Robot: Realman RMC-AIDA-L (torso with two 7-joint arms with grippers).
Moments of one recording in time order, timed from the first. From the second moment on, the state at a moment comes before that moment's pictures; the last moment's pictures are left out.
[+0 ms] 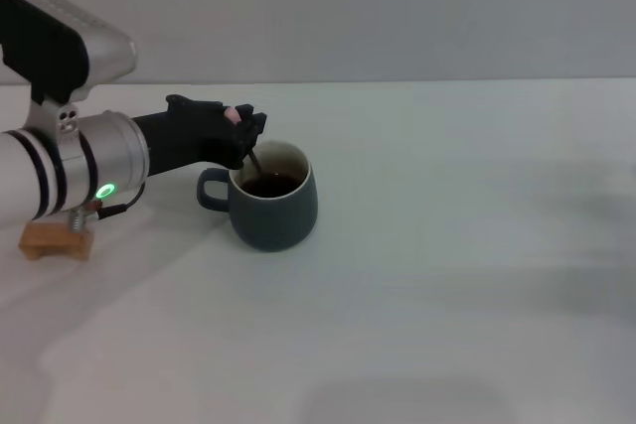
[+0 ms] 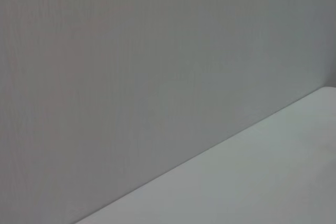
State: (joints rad) left arm -0.29 -2.06 -1.60 -1.26 1.91 -0.69 1.10; right arm 0.37 2.09 1.65 0.28 -2.91 -0.89 0.03
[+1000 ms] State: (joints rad) left arm -0.28 -2.06 -1.52 -1.28 1.87 -0.67 1.10; right arm 0.38 2.09 1.65 0.28 -2.91 -0.88 0.03
